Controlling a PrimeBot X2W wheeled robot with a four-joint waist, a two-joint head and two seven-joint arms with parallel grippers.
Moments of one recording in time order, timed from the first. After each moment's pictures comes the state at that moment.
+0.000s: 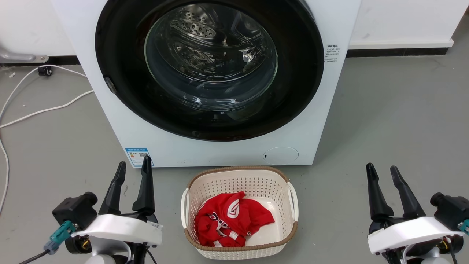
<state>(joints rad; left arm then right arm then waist) -0.05 0.08 -0.02 0.03 -0.52 -0.07 -0.13 -0.01 -0.05 -0.01 0.07 0.43 0.13 -0.12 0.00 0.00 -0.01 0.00</state>
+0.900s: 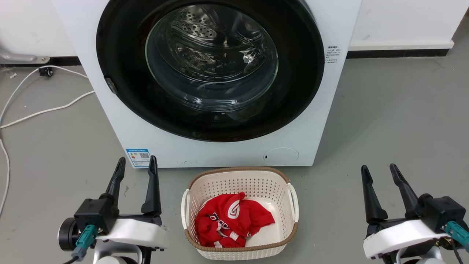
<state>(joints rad) -0.04 0.14 -0.11 0.00 -0.27 0.05 -0.20 0.00 -0.05 0.00 0.05 0.18 0.13 -0.15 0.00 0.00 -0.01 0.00</state>
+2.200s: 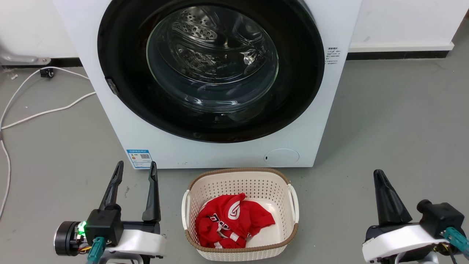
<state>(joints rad) 0.00 0.08 -0.04 0.00 -0.06 0.01 -0.26 0.00 -0.05 0.00 0.10 0.17 0.13 -0.21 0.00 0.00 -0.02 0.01</state>
